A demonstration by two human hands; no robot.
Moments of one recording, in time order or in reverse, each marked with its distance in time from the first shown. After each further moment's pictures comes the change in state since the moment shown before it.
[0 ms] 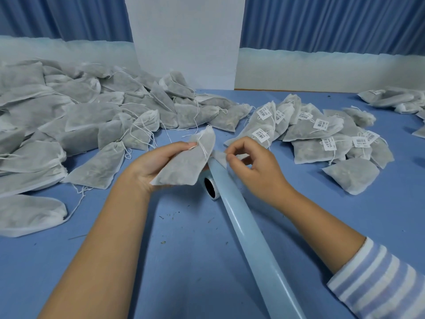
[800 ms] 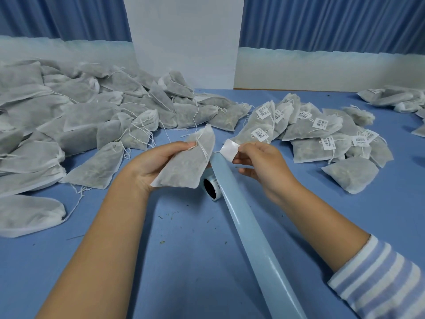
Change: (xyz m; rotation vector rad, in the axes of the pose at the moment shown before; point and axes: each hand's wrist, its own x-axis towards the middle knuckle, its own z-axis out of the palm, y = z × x) left_hand -0.003 0.002 0.004 0.027 0.026 -0.032; right_hand 0.011 0.006 -0.006 0.398 0.121 0.557
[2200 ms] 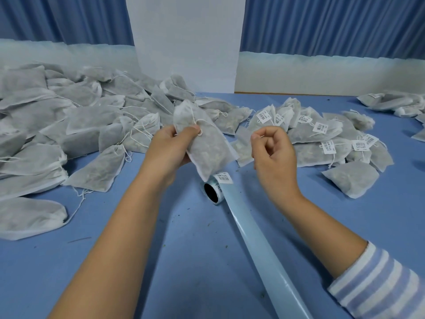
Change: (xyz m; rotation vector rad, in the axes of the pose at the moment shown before) left_hand -0.001 0.004 0.049 0.315 0.509 0.520; right_hand -0.011 -0.006 0.002 -0.121 0.242 -0.521
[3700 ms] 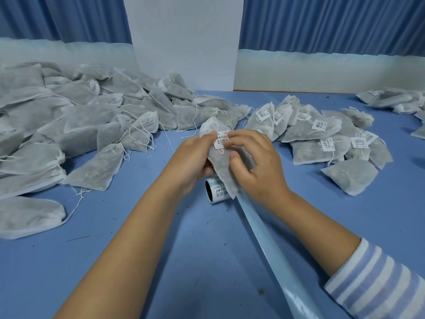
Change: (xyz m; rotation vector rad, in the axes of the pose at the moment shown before) left_hand -0.013 -0.012 0.026 -0.007 -0.234 -0.143; right_hand -0.008 0.007 0.005 -0.429 -0.183 -0.466
